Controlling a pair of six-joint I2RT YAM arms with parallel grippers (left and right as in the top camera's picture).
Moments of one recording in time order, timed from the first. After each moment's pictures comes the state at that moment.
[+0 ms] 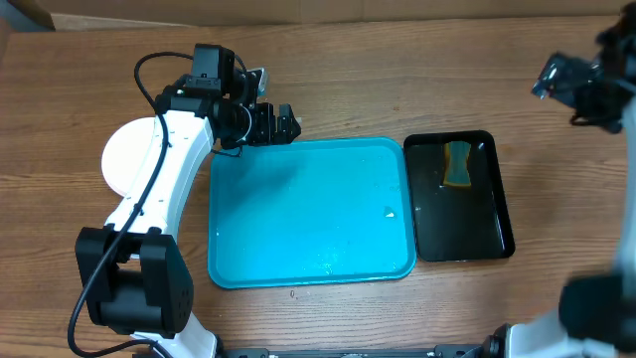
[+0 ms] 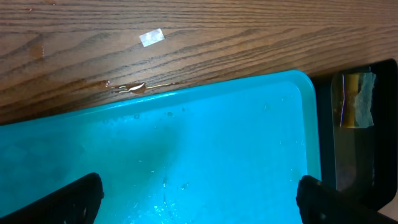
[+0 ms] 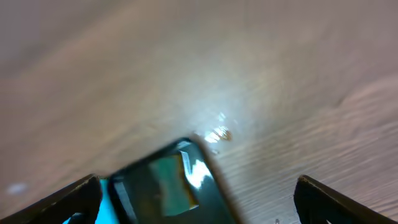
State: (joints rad) left arm -0.12 1.80 1.49 -0.87 0.41 -0.15; right arm -0.24 1.66 1.84 -1.18 -0.06 0.25
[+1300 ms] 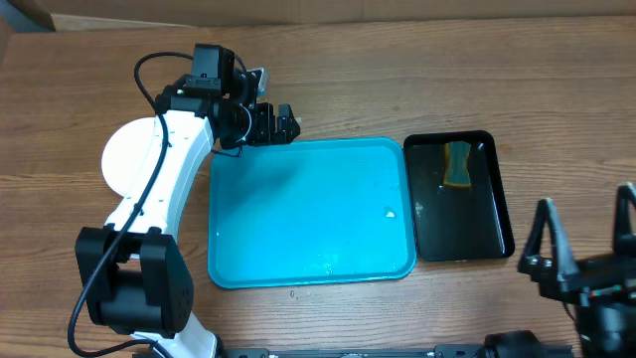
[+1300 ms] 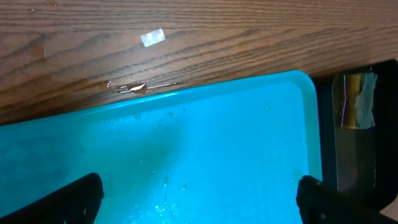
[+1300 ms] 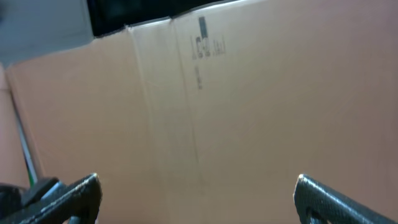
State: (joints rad) left arm -0.12 1.80 1.49 -0.87 0.41 -0.15; right arm 0.11 0.21 0.78 -0.22 -0.05 0.20
